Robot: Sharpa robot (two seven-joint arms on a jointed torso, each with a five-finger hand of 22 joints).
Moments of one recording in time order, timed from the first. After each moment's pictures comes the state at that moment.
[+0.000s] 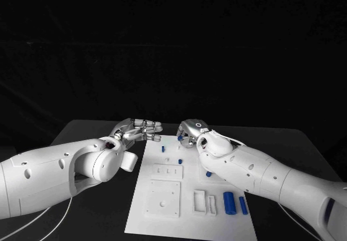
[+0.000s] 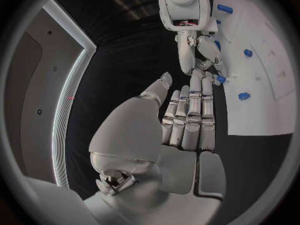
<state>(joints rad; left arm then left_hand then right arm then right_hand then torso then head) 1.47 -0.77 -0.20 1.49 0.02 -0.34 0.29 1.39 -0.02 0.16 -0.12 0.09 1.00 0.15 0.07 0.06 1.12 0.12 0.06 0.06 1.23 0.07 0.21 0.07 0.07 0.92 0.05 0.49 0.32 1.19 -0.32 0.14 0.92 -1.85 -0.41 -0.20 1.29 -0.09 0.61 -0.23 0.06 1.25 0.08 0.06 0.06 1.31 0.04 0.06 0.06 1.44 -0.05 0.91 0.56 0.12 1.43 -0.07 0.51 0.90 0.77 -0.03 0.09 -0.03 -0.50</state>
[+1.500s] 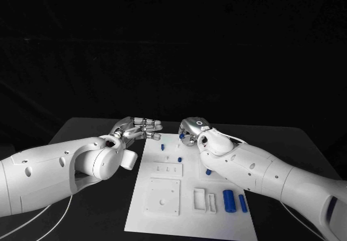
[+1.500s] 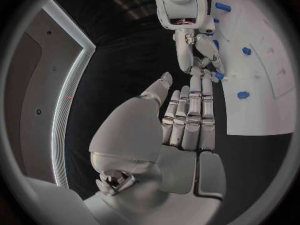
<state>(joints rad) 1.47 -0.77 -0.21 1.48 0.01 -0.34 0.29 1.40 -0.02 0.16 -0.12 0.09 1.00 0.15 0.07 0.06 1.12 0.13 0.06 0.06 1.23 0.07 0.21 0.07 0.07 0.91 0.06 0.50 0.32 1.19 -0.34 0.14 0.94 -1.89 -0.39 -0.24 1.29 -0.10 0.62 -0.24 0.06 1.26 0.09 0.06 0.07 1.32 0.04 0.05 0.06 1.43 -0.05 0.91 0.56 0.11 1.44 -0.08 0.48 0.94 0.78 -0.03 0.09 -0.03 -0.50</state>
